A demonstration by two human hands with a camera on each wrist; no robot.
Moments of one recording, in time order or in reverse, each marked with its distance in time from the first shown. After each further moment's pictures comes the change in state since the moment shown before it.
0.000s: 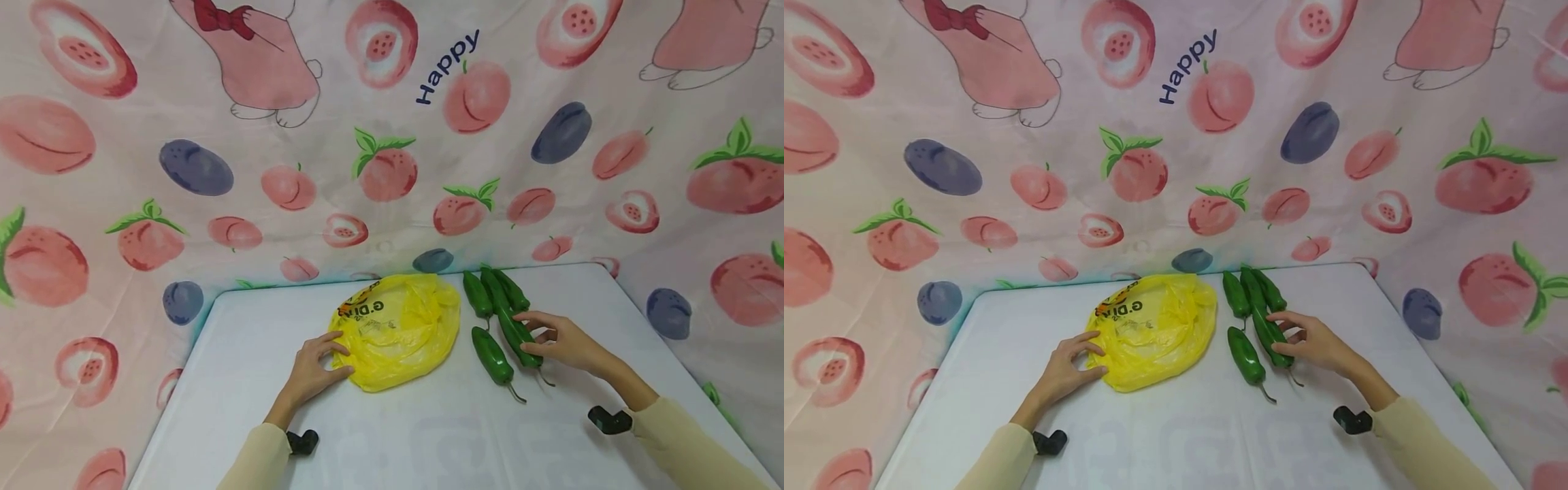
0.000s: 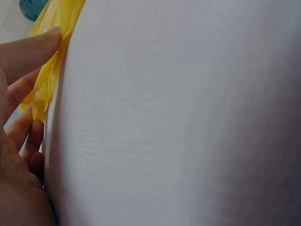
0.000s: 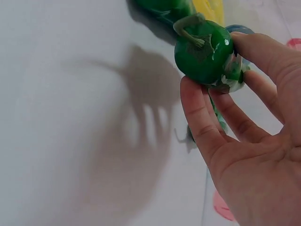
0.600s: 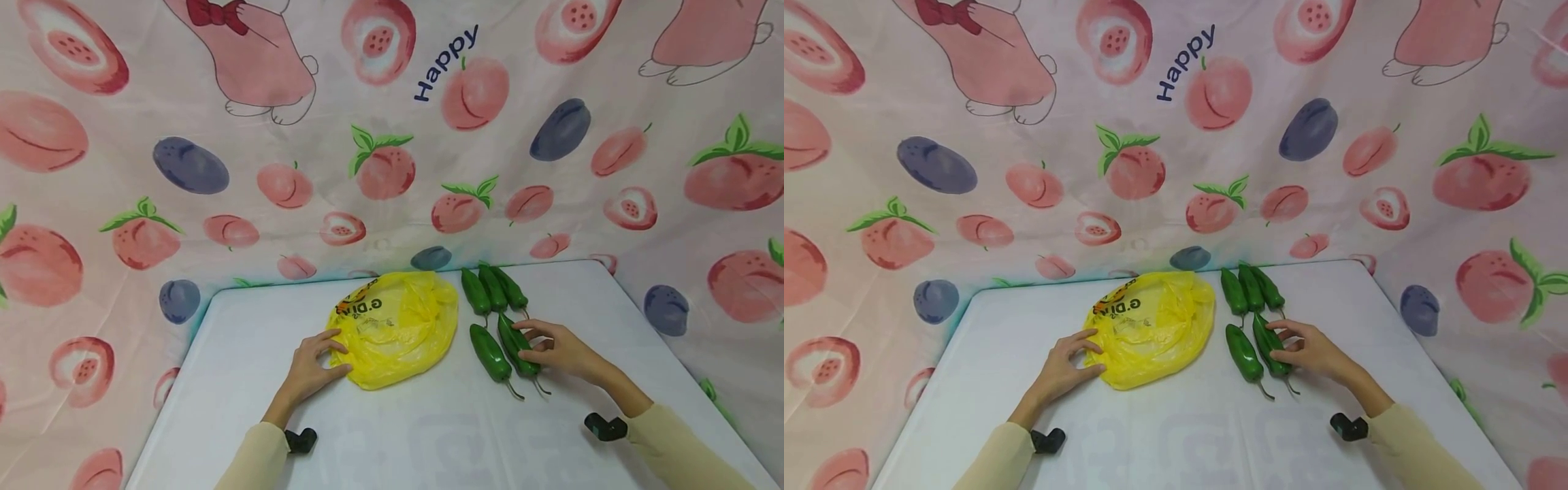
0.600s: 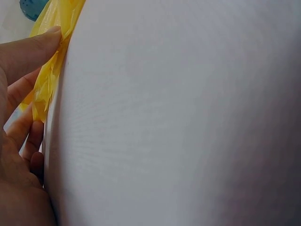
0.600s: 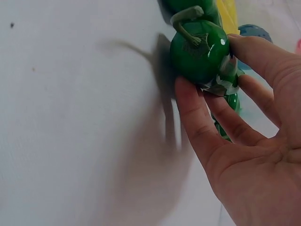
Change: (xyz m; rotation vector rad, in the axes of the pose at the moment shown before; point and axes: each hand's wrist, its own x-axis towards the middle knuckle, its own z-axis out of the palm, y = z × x) left_hand 0.000 0.004 -0.001 -0.010 0.002 -0.012; right_hand -0.008 0.006 0.012 0.078 -0.019 0.075
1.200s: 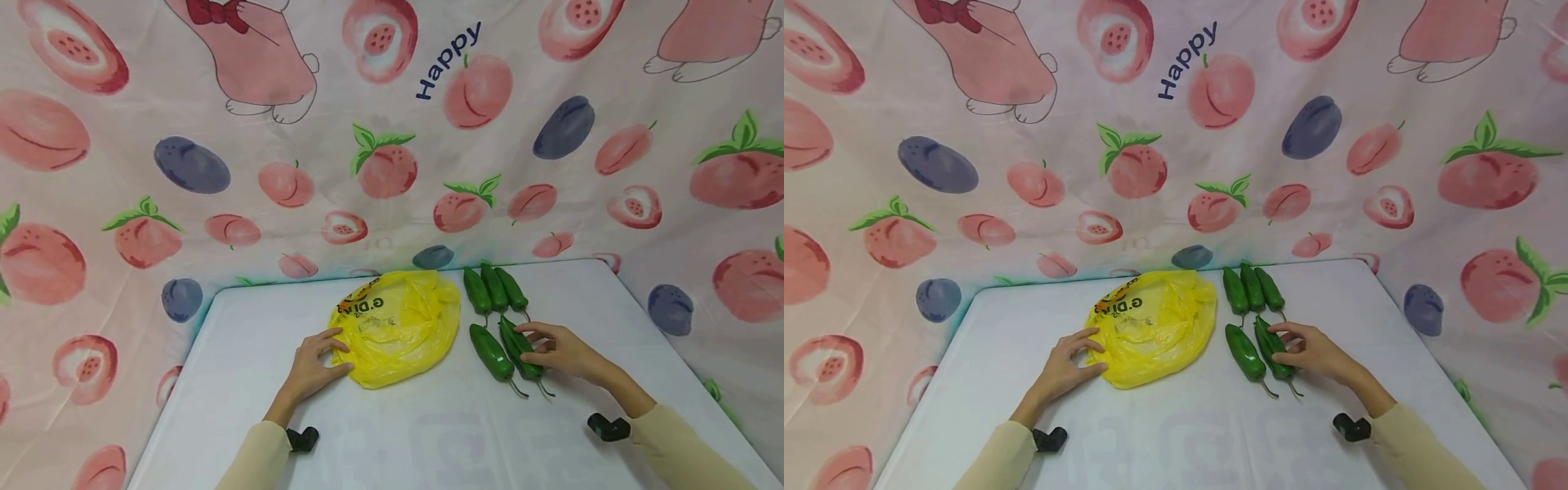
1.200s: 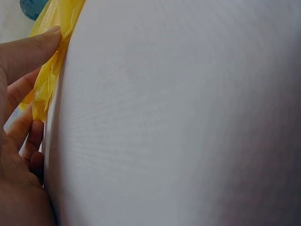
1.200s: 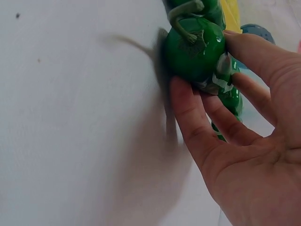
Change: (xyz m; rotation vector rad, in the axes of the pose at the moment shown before) left_hand 0.000 0.001 -0.001 -0.010 -0.014 -0.011; right_hand 0.000 0.002 0.003 -0.041 -0.016 0.042
